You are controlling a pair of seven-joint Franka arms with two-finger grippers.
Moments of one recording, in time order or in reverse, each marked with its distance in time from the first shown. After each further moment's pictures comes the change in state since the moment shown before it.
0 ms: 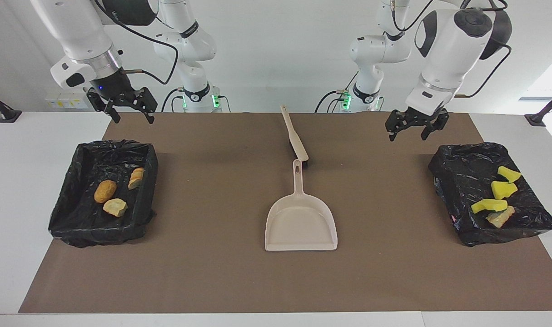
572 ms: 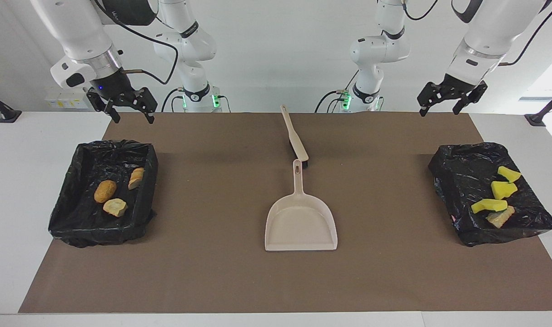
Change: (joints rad) left arm 0.064 -0.050 0.060 0.113 0.000 -0.182 0.055; right arm 0.000 0.000 0.000 0.000 0.000 0.000 0.000
